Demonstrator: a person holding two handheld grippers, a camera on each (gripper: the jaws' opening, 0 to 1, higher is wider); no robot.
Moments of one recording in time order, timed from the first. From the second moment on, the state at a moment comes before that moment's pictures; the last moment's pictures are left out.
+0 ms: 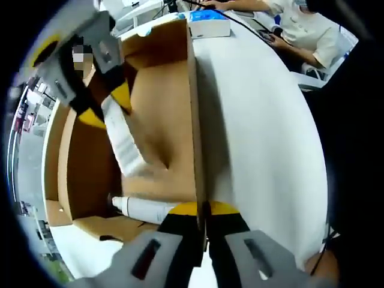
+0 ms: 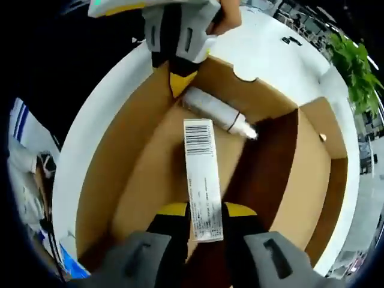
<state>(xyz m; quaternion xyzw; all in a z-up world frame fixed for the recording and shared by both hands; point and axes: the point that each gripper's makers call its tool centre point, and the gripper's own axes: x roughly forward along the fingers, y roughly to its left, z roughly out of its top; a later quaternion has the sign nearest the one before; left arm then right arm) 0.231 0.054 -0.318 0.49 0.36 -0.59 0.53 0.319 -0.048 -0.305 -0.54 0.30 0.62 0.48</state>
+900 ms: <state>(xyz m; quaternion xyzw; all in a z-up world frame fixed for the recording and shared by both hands) 0.227 0.057 -0.318 0.49 0.36 -0.59 0.53 0.298 -0.075 -0.315 -0.48 0.39 0.56 0.55</state>
